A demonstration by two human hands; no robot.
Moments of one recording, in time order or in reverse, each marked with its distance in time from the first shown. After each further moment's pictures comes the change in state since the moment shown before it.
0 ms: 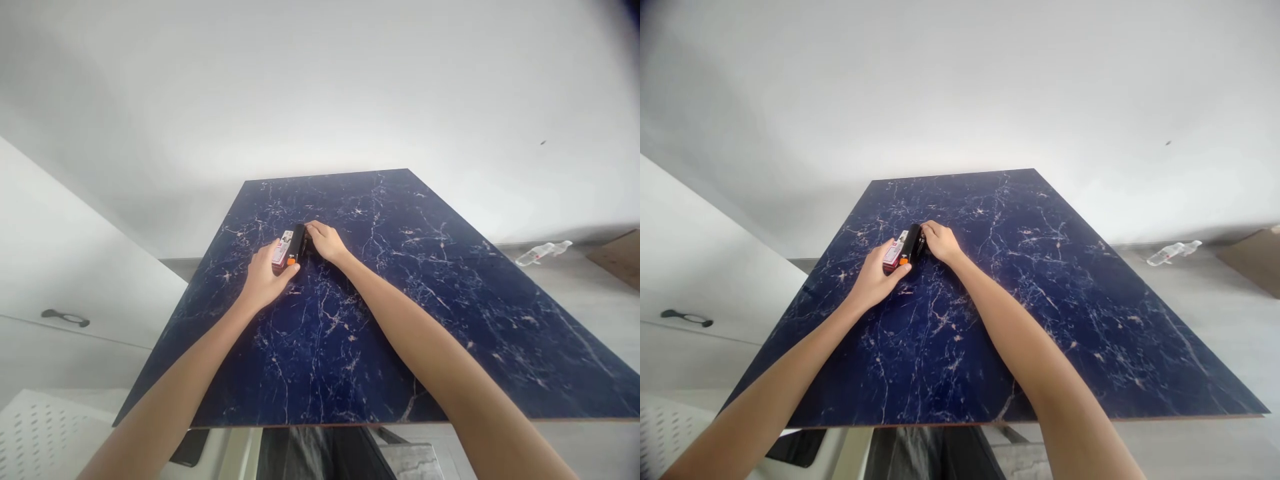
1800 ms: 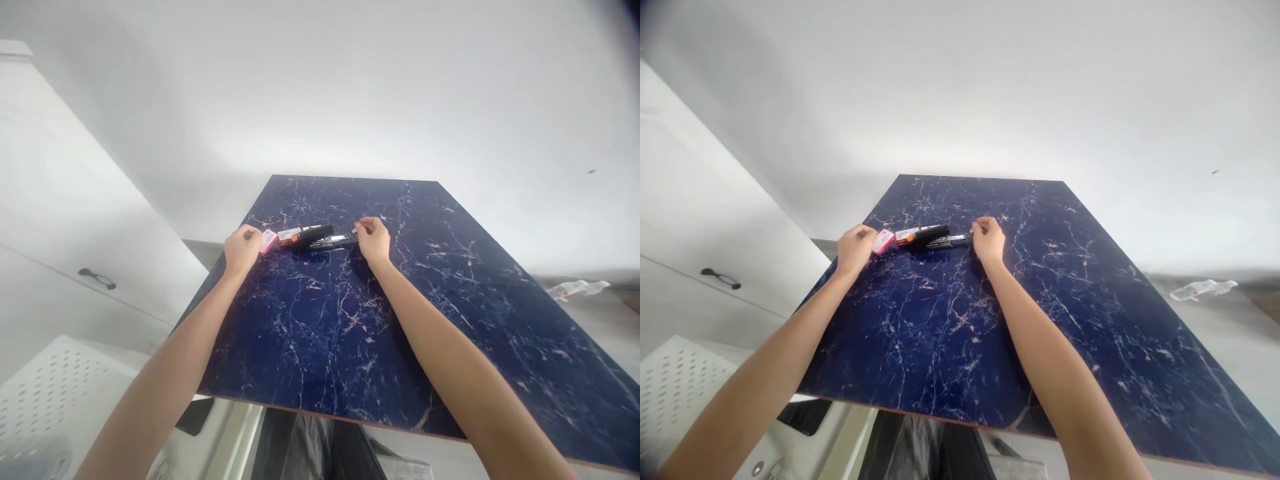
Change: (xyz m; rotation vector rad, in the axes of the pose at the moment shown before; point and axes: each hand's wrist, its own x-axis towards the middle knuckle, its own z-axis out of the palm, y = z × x) left_hand 0.019 -0.074 -0.048 -0.019 0.353 -0.428; right_hand -0.004 0.038 -0.019 0.101 0.476 0.124
